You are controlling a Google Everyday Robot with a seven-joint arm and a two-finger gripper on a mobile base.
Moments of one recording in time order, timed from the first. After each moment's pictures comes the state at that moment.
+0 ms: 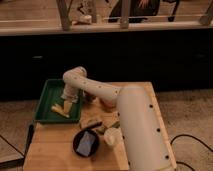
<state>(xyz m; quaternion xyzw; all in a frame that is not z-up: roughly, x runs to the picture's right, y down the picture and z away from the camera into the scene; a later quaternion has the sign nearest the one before) -0.242 0.095 0.914 -0.35 -0.19 0.05 0.92</state>
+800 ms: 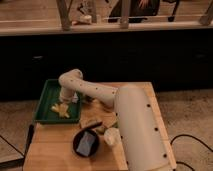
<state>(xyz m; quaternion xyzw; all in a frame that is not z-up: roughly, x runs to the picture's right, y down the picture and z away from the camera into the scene) -0.265 0.120 0.907 -0.37 -0.18 0.07 0.91</state>
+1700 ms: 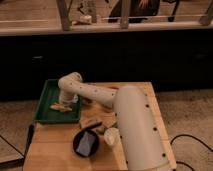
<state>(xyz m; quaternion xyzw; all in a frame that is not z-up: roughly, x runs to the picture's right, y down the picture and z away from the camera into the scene) -0.267 0.135 0.911 -0.38 -0.18 0.07 0.91</state>
